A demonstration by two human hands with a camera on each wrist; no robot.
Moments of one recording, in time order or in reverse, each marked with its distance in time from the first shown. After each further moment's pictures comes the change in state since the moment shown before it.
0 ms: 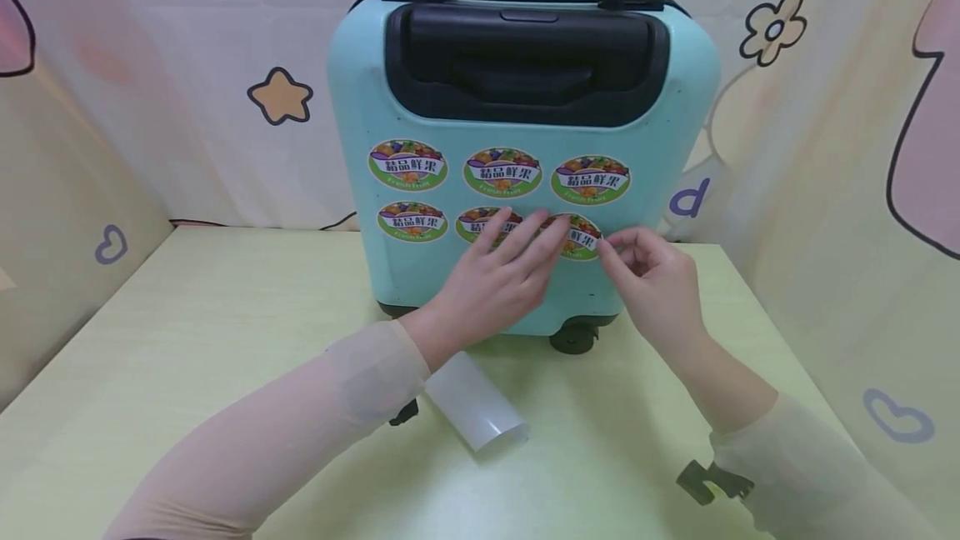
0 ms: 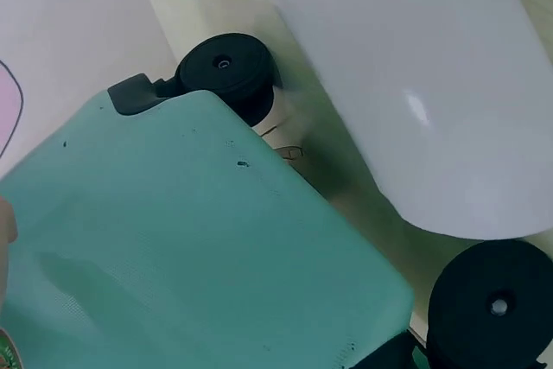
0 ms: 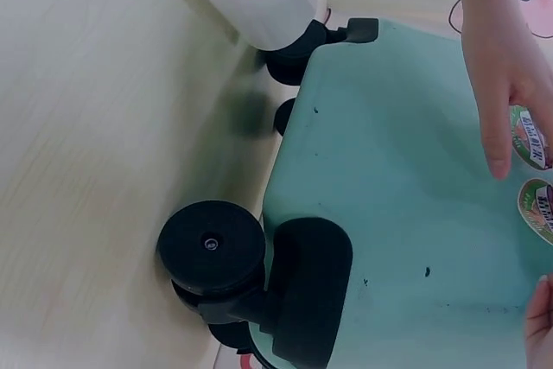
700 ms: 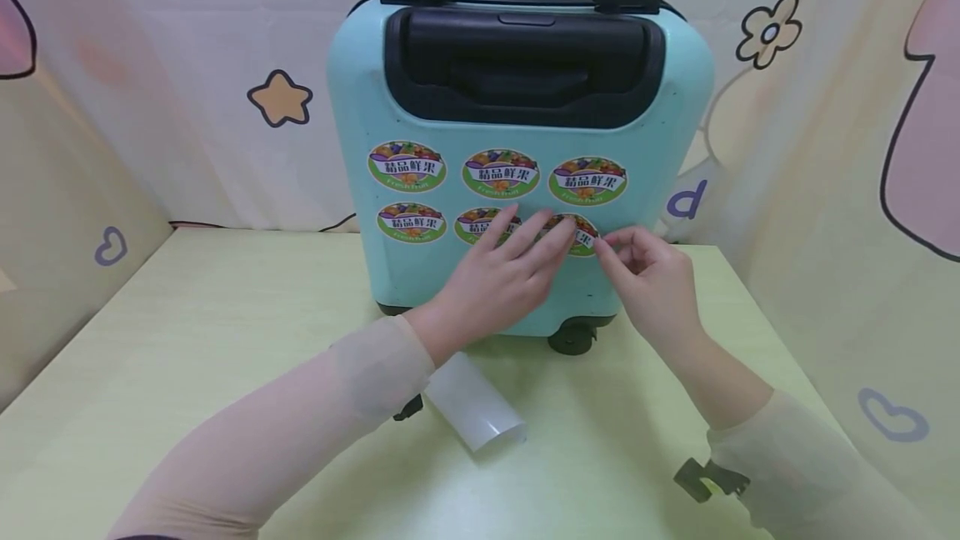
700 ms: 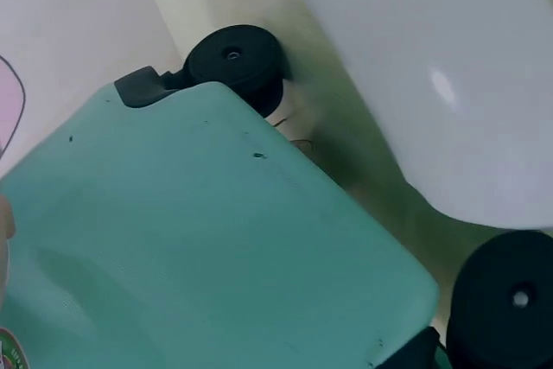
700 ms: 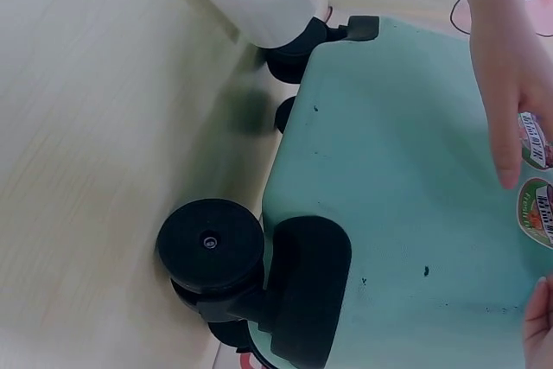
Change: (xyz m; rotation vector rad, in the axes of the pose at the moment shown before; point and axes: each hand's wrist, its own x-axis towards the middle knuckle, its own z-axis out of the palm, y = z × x) left_hand 0.008 -0.001 -0.001 -0.025 0.012 0.015; right_hand 0.002 0.001 0.000 -0.026 0.003 -0.010
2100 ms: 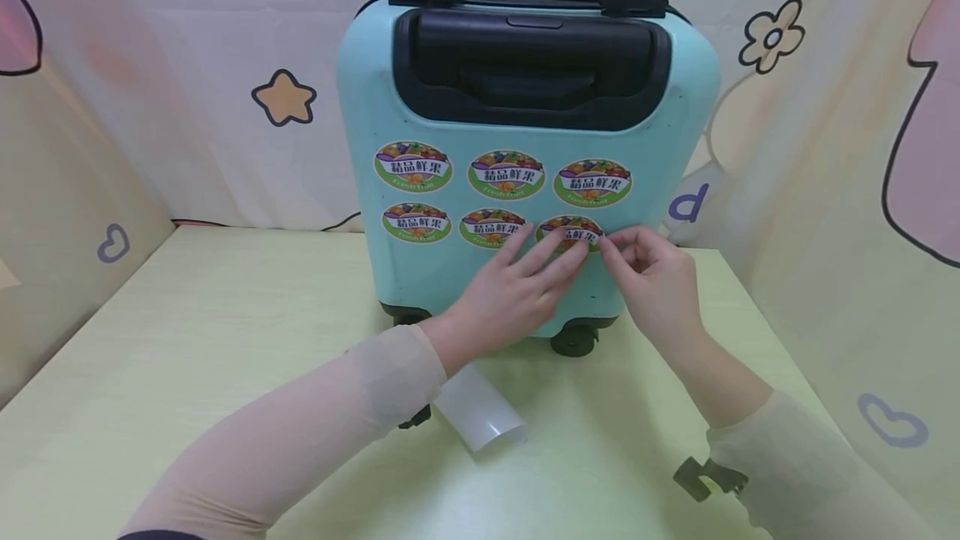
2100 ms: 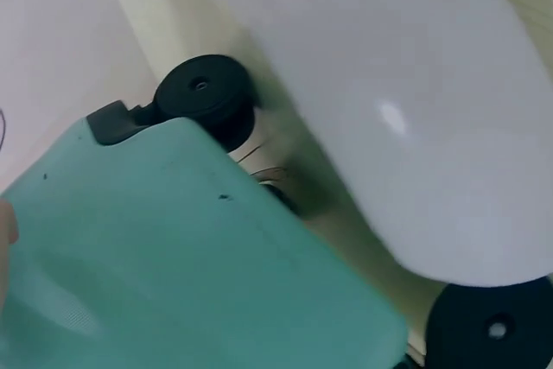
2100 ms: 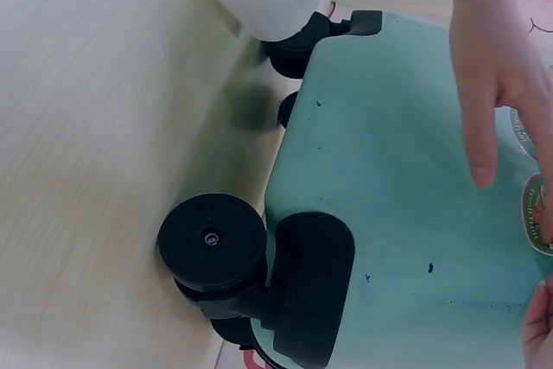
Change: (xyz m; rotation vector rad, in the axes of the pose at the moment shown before) left_hand -0.007 0.014 0.003 -0.013 -0.141 0.059; right_hand 0.002 0.006 0.003 -0.016 0.031 0.007
